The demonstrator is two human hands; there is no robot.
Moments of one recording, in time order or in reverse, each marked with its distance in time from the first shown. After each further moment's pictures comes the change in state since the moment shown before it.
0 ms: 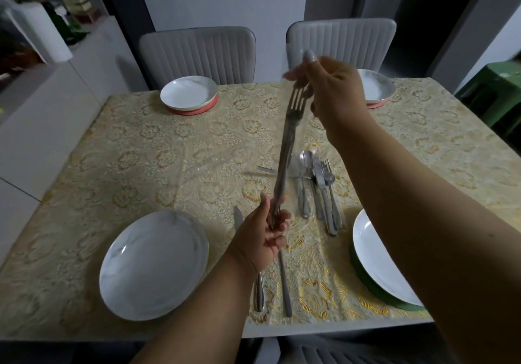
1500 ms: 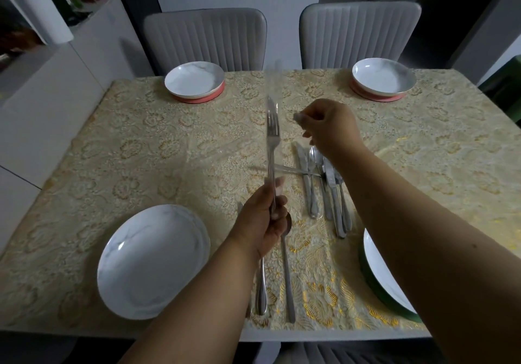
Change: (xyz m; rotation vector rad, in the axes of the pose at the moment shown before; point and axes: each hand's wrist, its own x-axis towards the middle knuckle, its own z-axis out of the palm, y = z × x) left_hand 0.021 0.017 0.001 -0.053 0.128 0.093; right_hand 0.005 0.073 0.018 -0.274 -0.085 0.160
